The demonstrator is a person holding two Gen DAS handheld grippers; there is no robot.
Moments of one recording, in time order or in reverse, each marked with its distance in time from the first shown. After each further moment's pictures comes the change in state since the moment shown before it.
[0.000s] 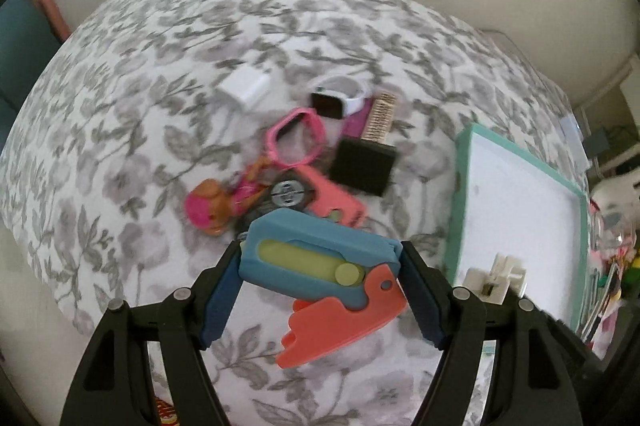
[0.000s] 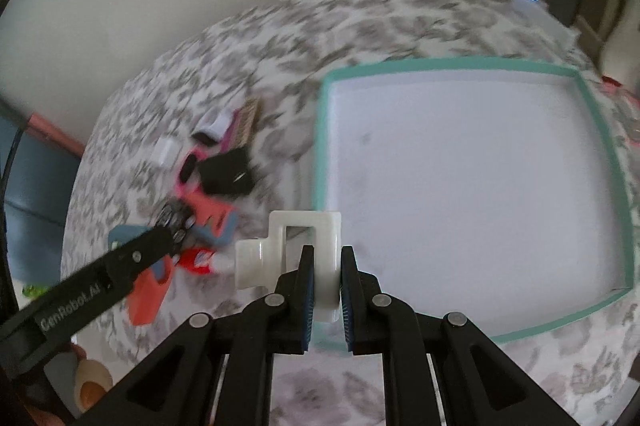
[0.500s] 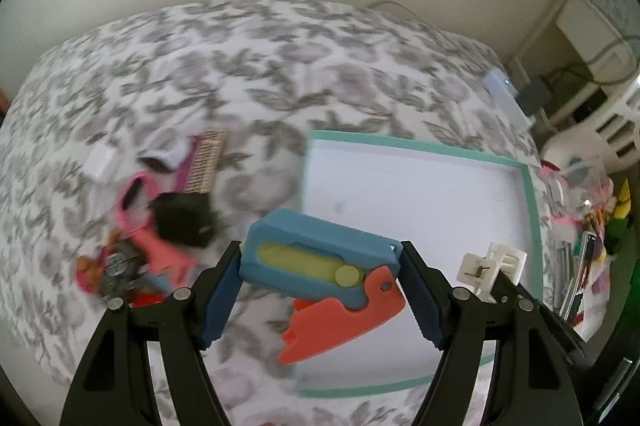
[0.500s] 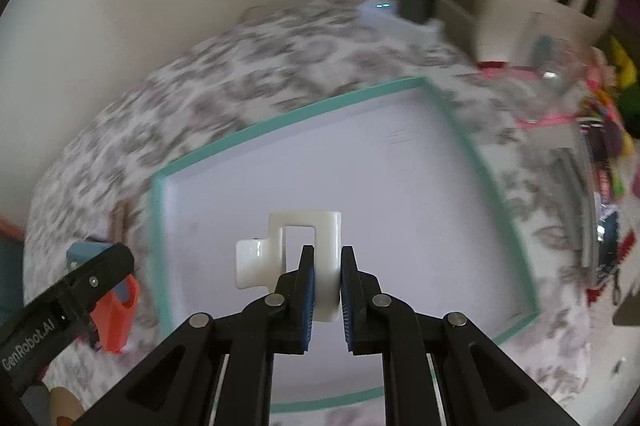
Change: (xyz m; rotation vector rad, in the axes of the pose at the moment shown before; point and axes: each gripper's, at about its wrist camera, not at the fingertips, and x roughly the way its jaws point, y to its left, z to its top) left arm 0.013 -0.134 0.018 0.229 -0.012 -0.116; right arm -0.024 -0.114 0.032 0.240 -0.118 -0.251
